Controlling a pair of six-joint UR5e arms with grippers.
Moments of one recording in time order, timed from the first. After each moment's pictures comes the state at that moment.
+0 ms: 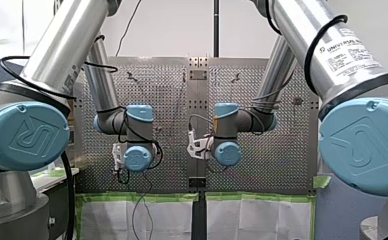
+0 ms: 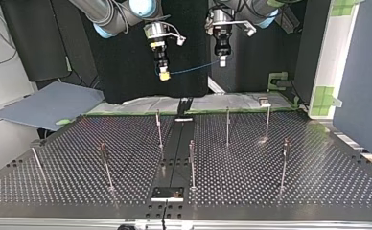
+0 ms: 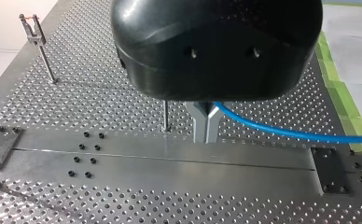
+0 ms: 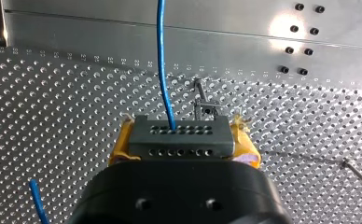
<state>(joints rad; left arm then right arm) -0.55 -1.99 -2.39 -1.89 -2.15 -1.63 2.37 -1.00 2.02 -1.04 1.83 1.47</state>
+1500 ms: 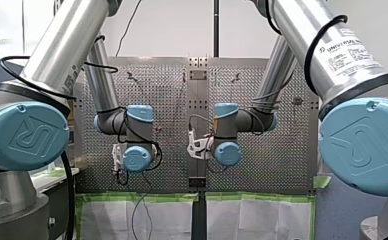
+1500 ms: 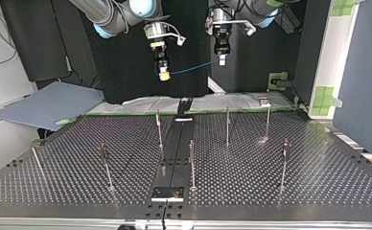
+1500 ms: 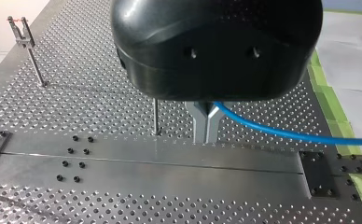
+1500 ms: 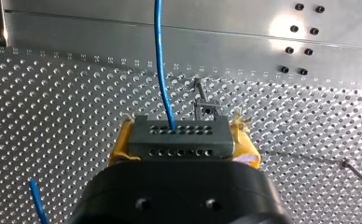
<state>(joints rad) -0.55 -1.99 -2.39 -1.91 -2.14 -1.62 2.37 -1.00 2.01 -1.04 1.84 1.47</state>
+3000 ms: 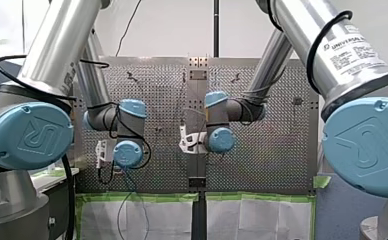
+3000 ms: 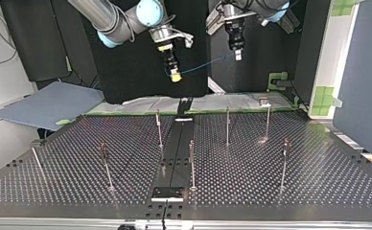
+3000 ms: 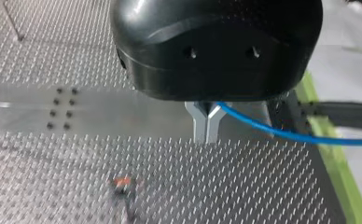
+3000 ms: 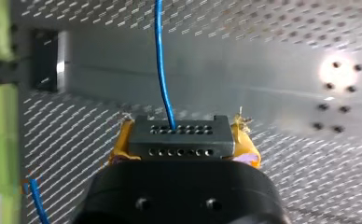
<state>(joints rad) -0.49 -1.90 -2.45 -2.02 -2.25 -1.58 2.40 -1.03 1.89 -0.72 1.75 1.54</state>
